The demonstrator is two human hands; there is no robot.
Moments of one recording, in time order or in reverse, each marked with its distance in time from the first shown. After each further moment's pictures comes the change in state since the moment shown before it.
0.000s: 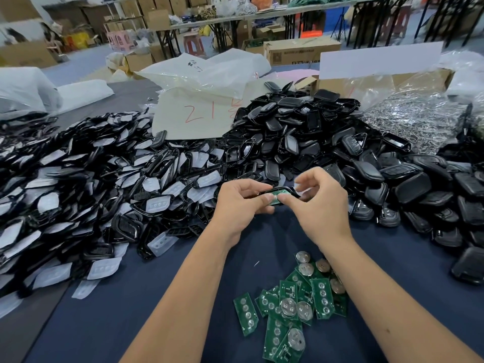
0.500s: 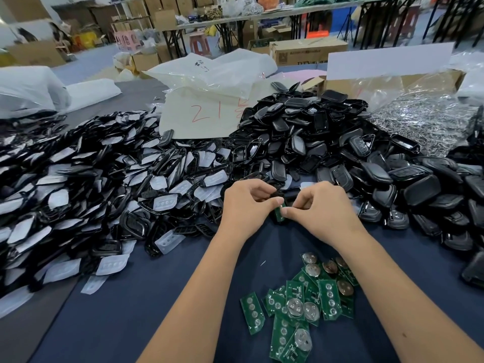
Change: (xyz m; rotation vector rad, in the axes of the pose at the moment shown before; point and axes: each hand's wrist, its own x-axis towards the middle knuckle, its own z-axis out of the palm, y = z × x) left_hand 0.001 -0.001 0.000 0.449 0.089 0.182; right_hand 0.009 -0.005 -0.010 -0.327 -0.315 -0.010
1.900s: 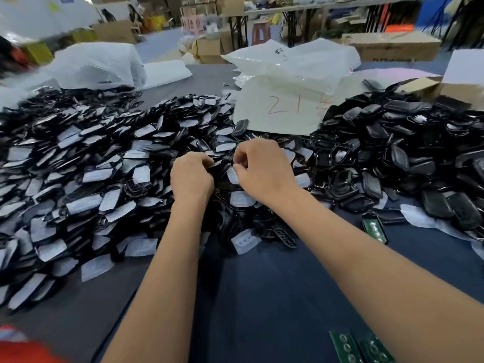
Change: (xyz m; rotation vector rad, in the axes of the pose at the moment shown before) left_hand 0.043 -0.087 -0.203 0.586 0.552 -0.233; right_hand 0.072 -0.199 0.138 -0.068 -0.058 -0.543
